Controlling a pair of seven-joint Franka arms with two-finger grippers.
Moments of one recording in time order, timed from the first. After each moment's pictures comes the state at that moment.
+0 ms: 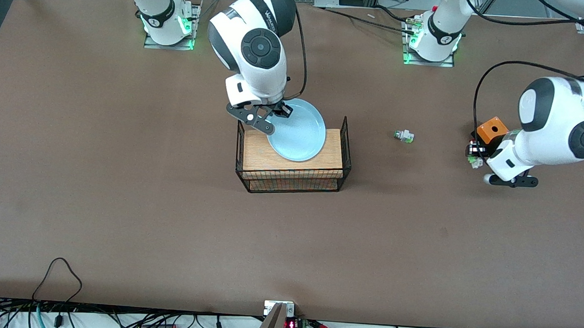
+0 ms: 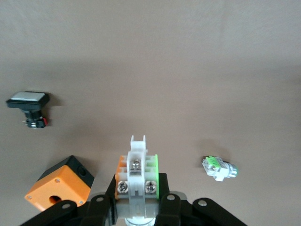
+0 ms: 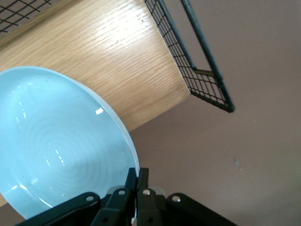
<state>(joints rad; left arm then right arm) 0.09 0.20 -0.05 -1.95 -0.02 1.89 0.03 0.78 0.47 -0.03 -1.46 0.10 1.80 1.19</state>
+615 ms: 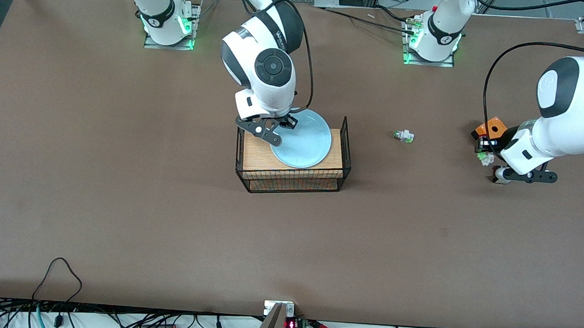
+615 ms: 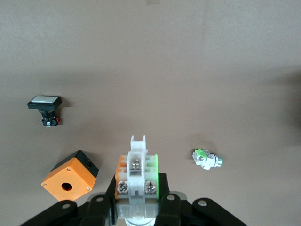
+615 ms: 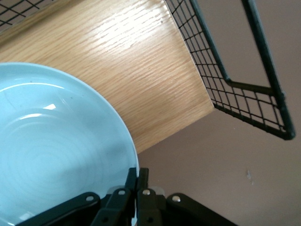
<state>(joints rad) 0.08 0.16 -0.06 -1.88 -0.02 1.80 0.03 0.79 0.55 -0.03 -1.42 0.07 1.83 1.19</state>
